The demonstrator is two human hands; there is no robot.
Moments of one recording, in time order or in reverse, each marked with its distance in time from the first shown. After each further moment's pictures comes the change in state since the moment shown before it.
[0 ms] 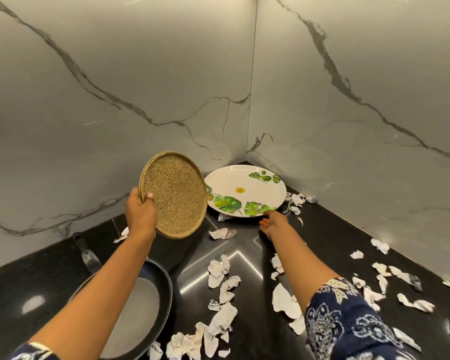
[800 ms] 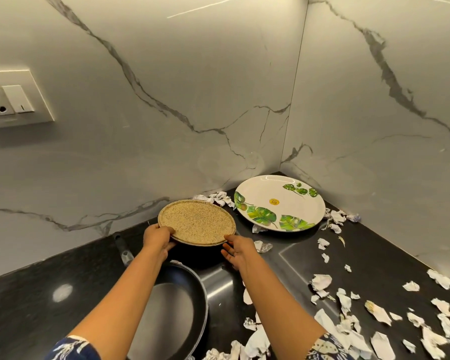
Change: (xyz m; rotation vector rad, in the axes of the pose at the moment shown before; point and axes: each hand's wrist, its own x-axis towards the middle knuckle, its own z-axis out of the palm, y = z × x) left_hand 0.033 -0.045 -0.047 -0.143 0.054 -0.541; right_hand -0.071 0.099 0.118 -0.142 -0.272 0.141
